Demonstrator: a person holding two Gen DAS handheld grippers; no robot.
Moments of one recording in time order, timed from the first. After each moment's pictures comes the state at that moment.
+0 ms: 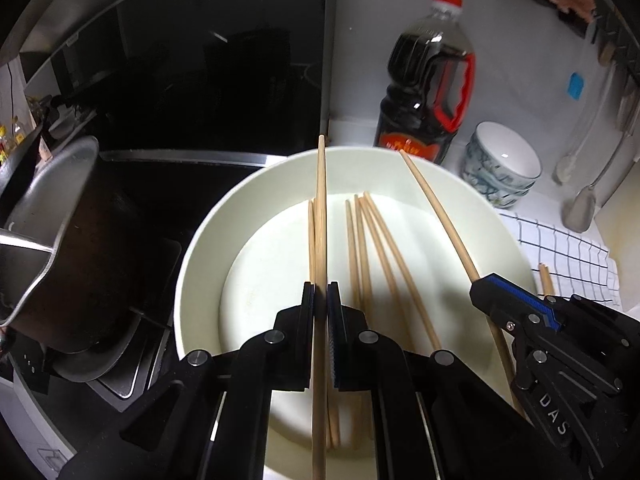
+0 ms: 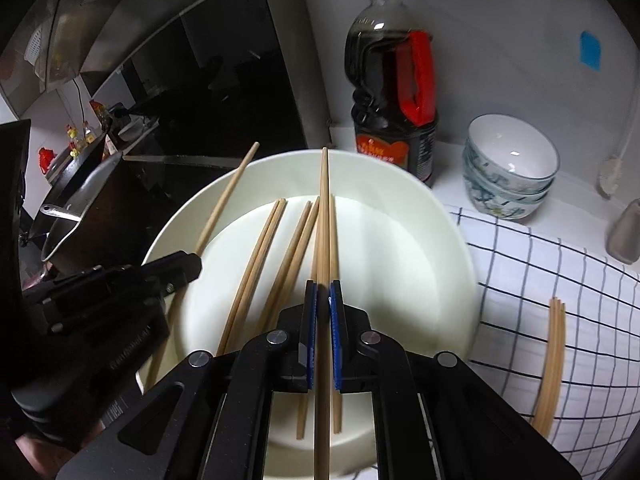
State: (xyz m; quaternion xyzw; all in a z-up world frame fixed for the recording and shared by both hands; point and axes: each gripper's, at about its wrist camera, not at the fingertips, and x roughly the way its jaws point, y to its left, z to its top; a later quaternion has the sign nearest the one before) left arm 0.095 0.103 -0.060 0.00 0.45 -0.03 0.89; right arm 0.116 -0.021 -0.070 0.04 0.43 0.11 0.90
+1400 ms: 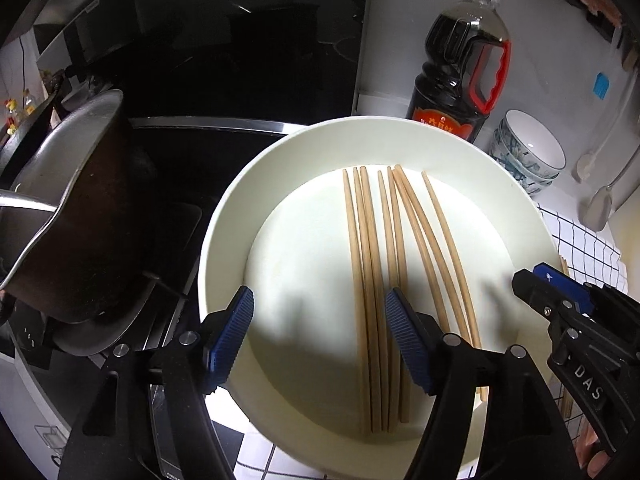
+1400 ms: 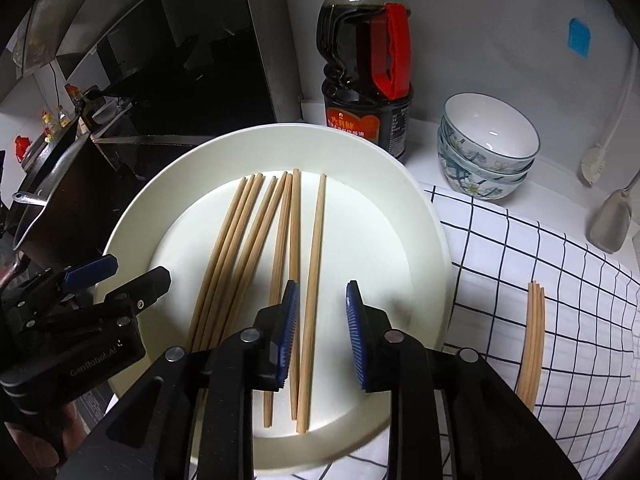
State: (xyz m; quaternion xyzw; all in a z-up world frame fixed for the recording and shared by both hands) left arm 0.085 0.129 -0.077 -0.02 0.48 0.00 0.88; right arm 0.113 -0.029 -0.079 0.02 0.45 0.06 0.89
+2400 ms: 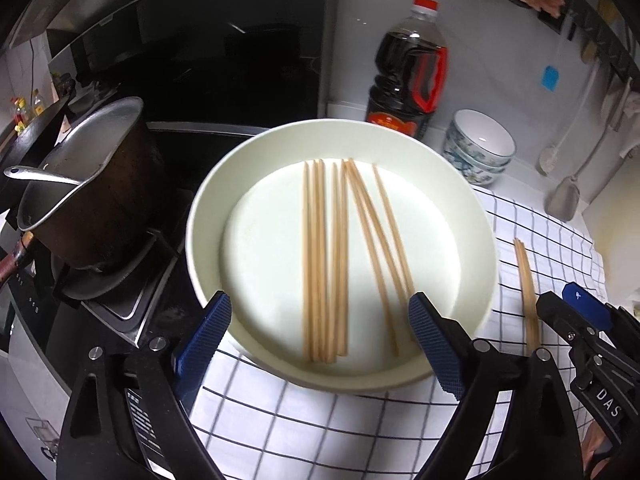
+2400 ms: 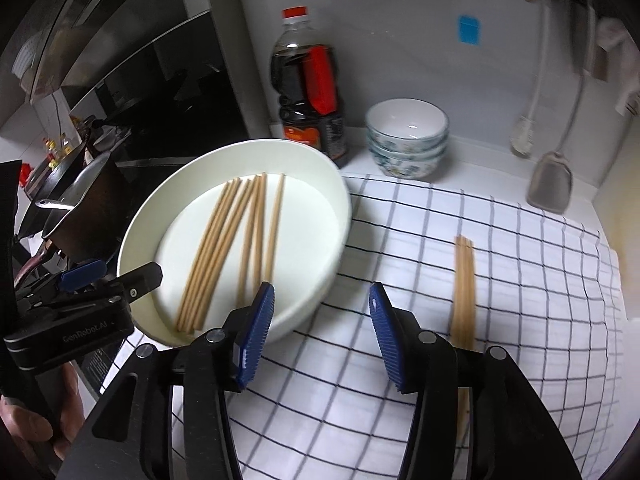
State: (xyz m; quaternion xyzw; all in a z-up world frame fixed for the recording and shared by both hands) left arm 0.019 0.088 -0.046 -0.02 0.45 -0.01 0.89; right arm 0.015 -0.090 -0.048 0.05 0.42 0.03 0.91
